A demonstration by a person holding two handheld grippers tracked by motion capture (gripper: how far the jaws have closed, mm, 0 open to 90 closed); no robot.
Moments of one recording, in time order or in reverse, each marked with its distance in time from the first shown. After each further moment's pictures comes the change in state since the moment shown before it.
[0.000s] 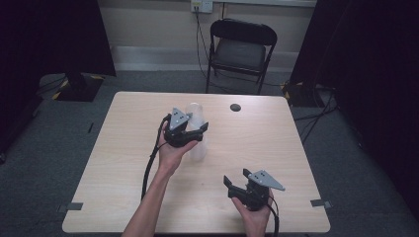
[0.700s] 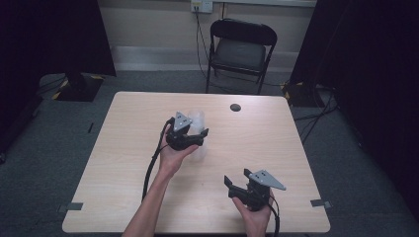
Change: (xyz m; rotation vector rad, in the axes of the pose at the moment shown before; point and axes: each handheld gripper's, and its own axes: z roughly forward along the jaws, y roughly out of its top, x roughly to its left) left arm 0.003 -0.017 0.011 0.105 -0.007 0.015; right arm -0.001 0.002 -0.001 0.008 -0.001 0.005
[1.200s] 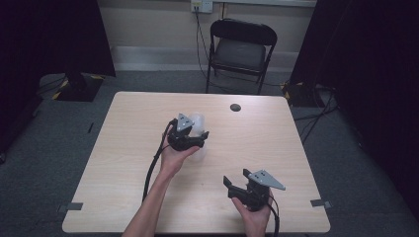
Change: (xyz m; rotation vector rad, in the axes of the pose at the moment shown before) left arm -0.001 -0.007 0.009 0.057 0.002 -0.002; right arm 0.001 -0.001 0.001 0.002 0.009 0.005
